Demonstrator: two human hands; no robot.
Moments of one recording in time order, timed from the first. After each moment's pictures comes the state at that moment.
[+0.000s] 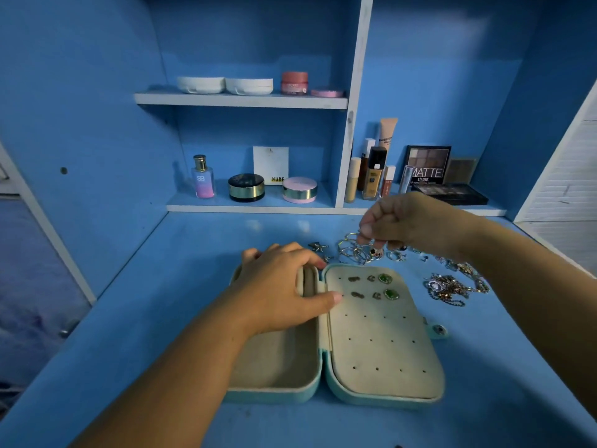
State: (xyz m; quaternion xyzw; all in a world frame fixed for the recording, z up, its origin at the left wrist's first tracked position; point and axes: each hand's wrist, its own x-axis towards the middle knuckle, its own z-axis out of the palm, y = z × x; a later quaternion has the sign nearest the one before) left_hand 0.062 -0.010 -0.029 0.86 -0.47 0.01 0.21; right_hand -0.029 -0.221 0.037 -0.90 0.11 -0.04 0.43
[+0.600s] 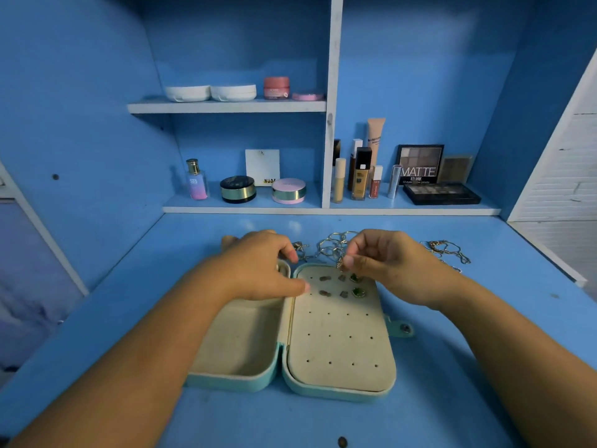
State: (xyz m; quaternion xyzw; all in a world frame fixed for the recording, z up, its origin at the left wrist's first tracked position) left_hand 0.052 -0.034 0.008 0.91 -0.39 -0.05 0.13; right_hand -0.068 -0.224 -0.008 -0.84 0.04 -0.08 0.53
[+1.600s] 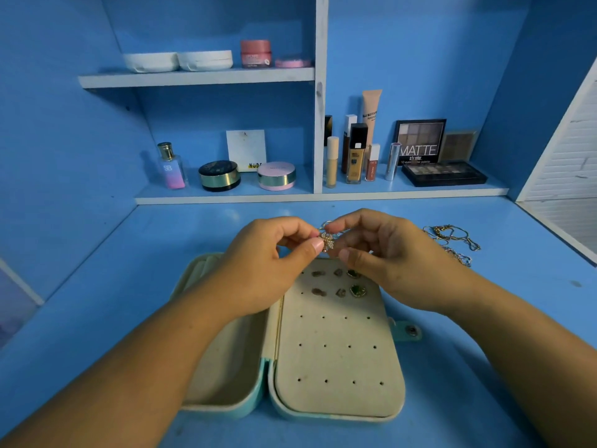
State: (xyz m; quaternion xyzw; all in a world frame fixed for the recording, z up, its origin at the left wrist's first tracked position) left_hand 0.042 -0.056 -0.011 0.79 -0.42 -0.08 0.45; right_hand -0.063 -0.222 -0.016 -0.85 0.02 -0.13 0.51
